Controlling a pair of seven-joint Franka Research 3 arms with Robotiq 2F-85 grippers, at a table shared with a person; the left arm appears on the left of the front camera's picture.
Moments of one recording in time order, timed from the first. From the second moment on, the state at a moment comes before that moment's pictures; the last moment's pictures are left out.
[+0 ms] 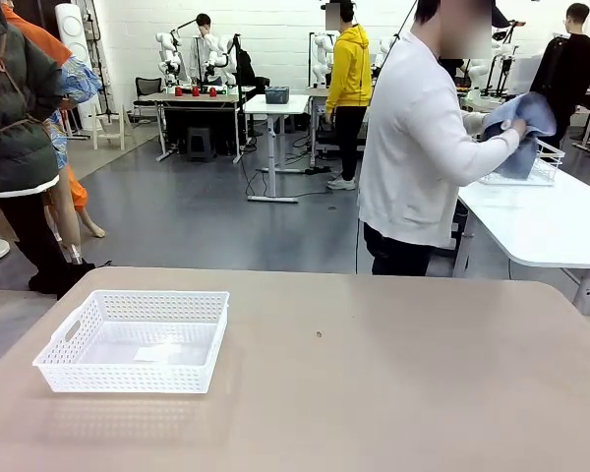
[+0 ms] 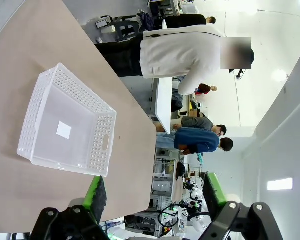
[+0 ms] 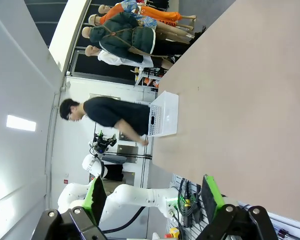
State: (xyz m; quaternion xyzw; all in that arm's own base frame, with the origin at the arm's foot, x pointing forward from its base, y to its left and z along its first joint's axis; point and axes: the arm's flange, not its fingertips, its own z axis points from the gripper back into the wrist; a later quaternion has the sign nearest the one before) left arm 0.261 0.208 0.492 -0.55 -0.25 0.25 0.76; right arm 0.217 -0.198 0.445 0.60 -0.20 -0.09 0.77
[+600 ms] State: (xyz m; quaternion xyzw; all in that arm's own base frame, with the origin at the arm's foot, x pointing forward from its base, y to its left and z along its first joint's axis) left arm 0.261 0.208 0.492 -0.55 -0.25 0.25 0.76; right arm 0.217 -0.198 0.445 0.60 -0.20 -0.09 0.77
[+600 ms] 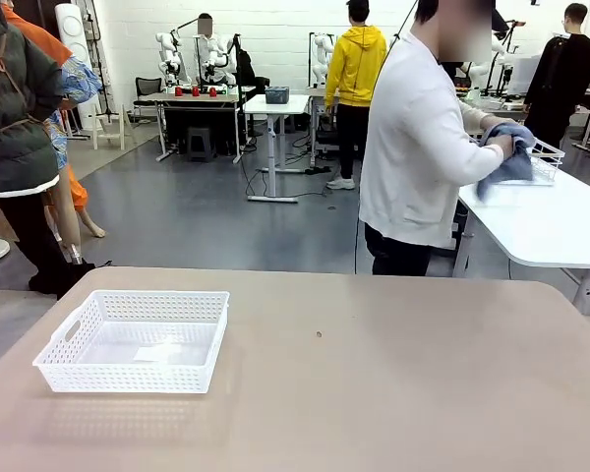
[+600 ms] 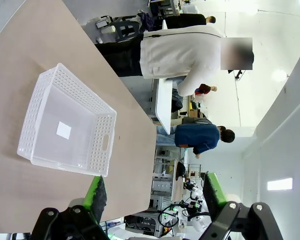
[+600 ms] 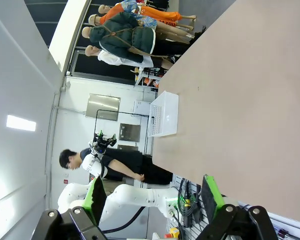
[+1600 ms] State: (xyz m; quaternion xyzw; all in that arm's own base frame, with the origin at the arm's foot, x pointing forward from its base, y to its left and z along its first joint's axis) left arm 0.261 0.208 0.492 -0.55 -0.25 0.25 0.76; right arm 0.217 -0.198 0.445 0.60 -0.20 -0.09 0.77
